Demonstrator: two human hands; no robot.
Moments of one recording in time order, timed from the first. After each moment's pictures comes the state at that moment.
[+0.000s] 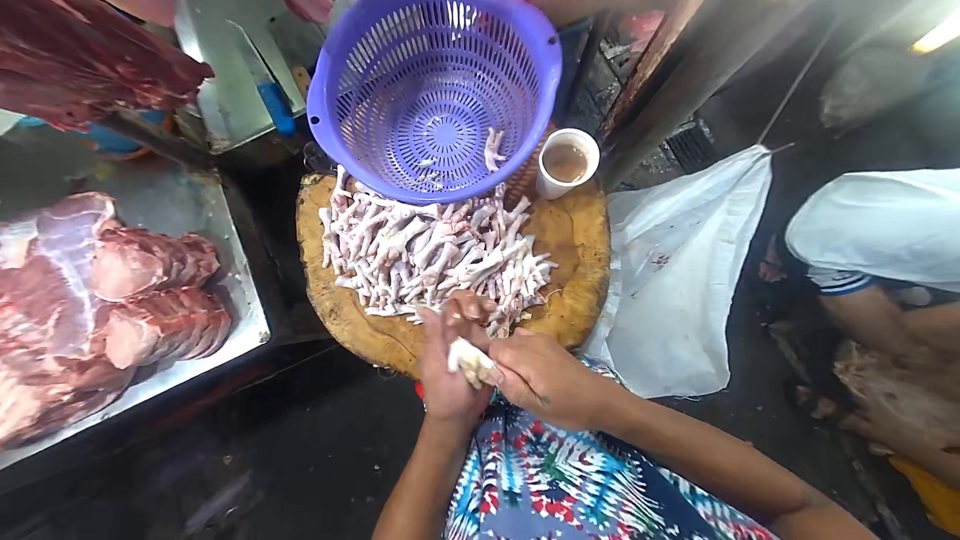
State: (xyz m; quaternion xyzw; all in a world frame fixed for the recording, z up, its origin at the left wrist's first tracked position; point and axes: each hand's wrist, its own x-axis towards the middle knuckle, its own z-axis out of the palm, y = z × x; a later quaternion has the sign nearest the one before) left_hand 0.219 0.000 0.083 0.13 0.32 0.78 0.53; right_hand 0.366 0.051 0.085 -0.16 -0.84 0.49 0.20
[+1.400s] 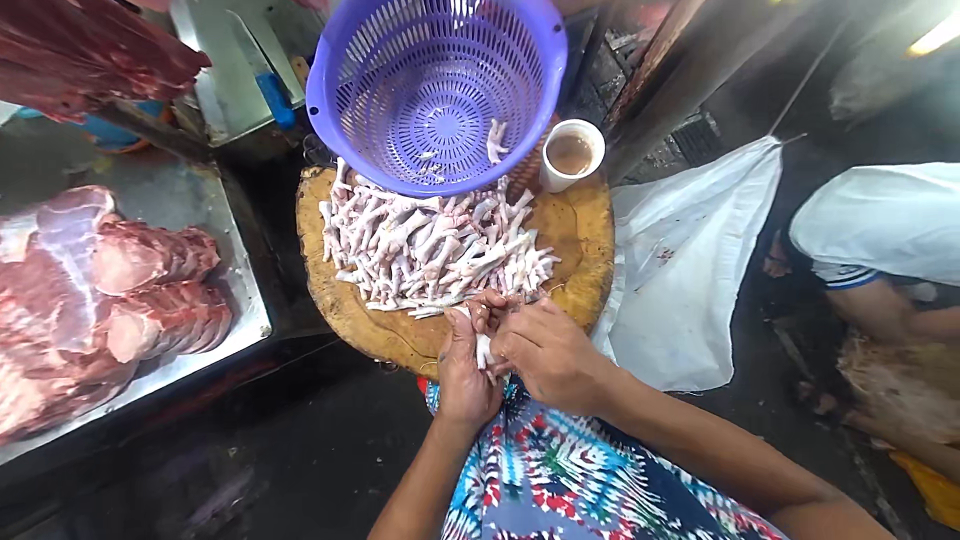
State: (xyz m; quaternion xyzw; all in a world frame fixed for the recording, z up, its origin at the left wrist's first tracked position) left_hand 0.236 -0.010 0.076 0.12 0.29 0.73 0.61; right_hand 0.364 0.059 0.080 -0.18 -0.90 0.27 0.29
